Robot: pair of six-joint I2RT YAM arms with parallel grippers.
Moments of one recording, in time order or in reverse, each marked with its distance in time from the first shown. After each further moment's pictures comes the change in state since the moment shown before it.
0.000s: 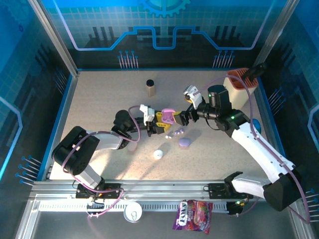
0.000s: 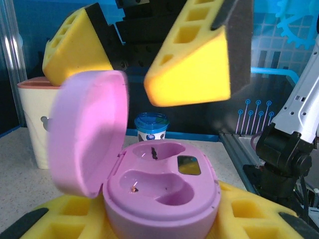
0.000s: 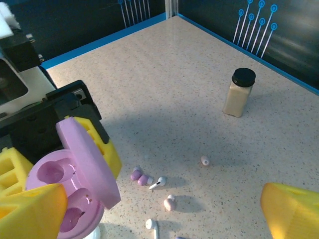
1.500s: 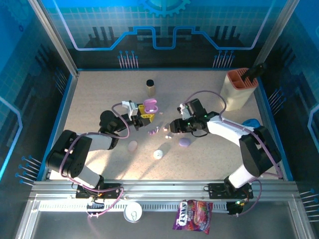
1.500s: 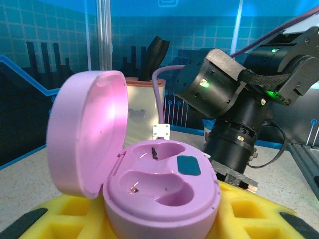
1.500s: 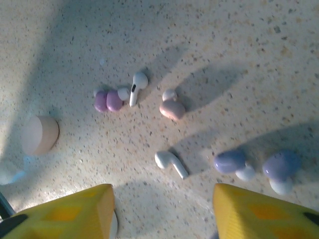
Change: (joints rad) left arm 0.223 -0.068 -0.111 0.054 -0.068 0.000; right arm 0.057 0.412 -0.134 0.073 0.055 0.555
